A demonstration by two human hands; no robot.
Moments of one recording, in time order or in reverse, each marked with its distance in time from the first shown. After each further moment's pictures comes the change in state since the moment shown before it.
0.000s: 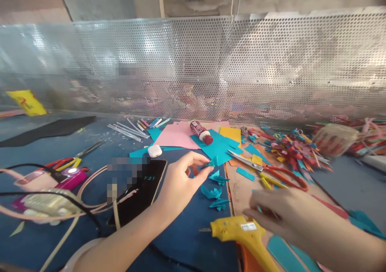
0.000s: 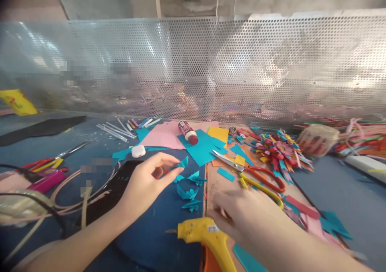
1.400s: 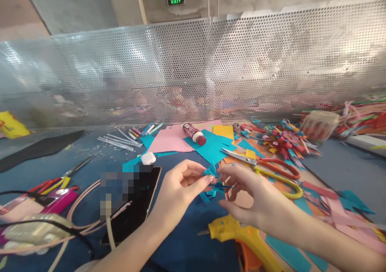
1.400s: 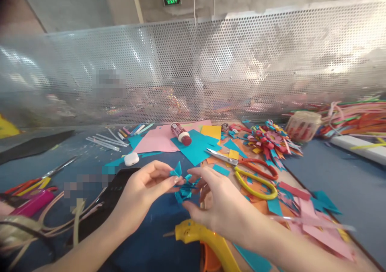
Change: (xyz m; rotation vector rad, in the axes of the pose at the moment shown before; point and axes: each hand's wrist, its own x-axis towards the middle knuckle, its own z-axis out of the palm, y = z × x) left_hand -0.007 0.007 0.005 -0.579 -0.220 -0.324; right_hand 0.026 -0.026 0.016 0.518 0.131 0.175
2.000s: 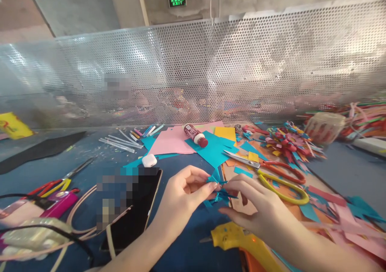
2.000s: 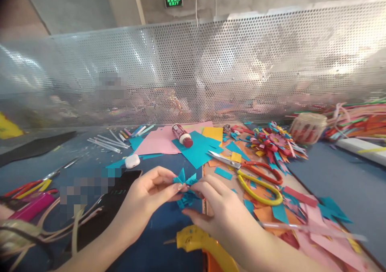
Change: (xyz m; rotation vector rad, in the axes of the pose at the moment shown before) left_hand 0.000 -0.001 0.001 -0.013 -0.046 -0.074; right_hand -0.003 0.016 0.015 -0.227 0.230 -0.300
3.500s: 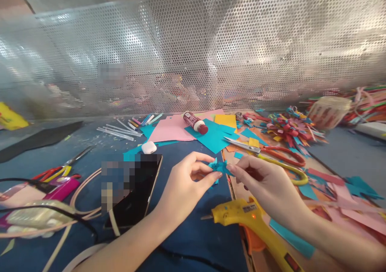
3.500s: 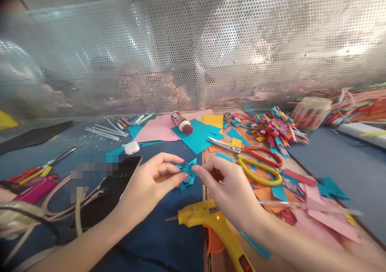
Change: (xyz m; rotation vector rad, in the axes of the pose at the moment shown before) left_hand -0.003 -0.007 0.003 0.330 0.017 0.084; right_hand 0.005 -0.013 -0.006 0.280 -0.013 0.563
